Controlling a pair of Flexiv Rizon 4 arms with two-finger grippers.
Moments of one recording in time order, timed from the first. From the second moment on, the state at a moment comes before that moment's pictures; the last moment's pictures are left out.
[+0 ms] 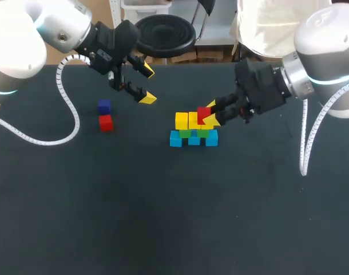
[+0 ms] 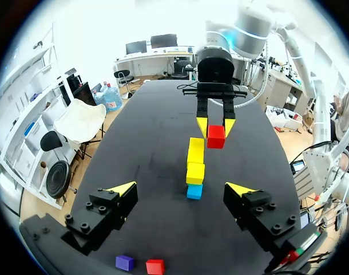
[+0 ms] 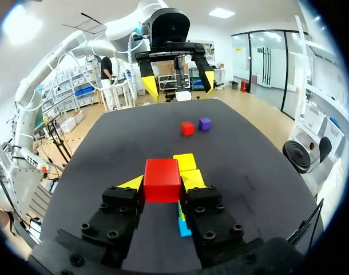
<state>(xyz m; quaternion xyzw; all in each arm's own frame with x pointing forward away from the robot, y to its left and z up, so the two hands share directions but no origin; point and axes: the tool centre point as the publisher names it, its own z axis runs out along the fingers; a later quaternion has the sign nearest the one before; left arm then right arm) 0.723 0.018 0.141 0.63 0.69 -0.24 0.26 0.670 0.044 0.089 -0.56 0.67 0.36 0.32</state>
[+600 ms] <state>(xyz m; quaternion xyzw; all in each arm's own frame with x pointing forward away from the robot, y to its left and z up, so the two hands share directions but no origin) 0.723 0.018 0.141 0.63 0.69 -0.24 0.26 0.678 0.041 0.087 -0.57 0.67 0.35 0.32</state>
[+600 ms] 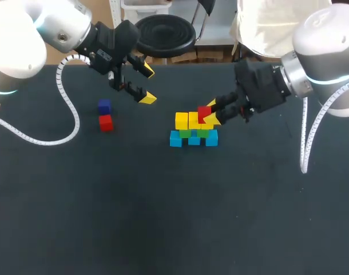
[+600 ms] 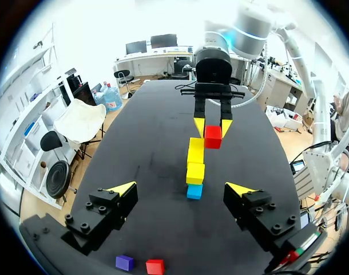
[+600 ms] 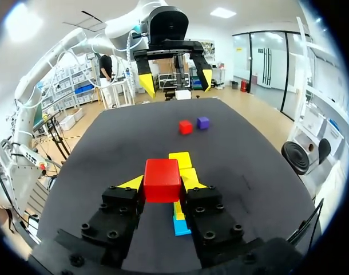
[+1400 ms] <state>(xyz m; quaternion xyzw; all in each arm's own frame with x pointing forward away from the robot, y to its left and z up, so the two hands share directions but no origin) 0.723 0.018 0.141 0.63 0.69 -0.24 0.26 0.692 0.045 0.079 -0.58 0.66 0.36 0.32</state>
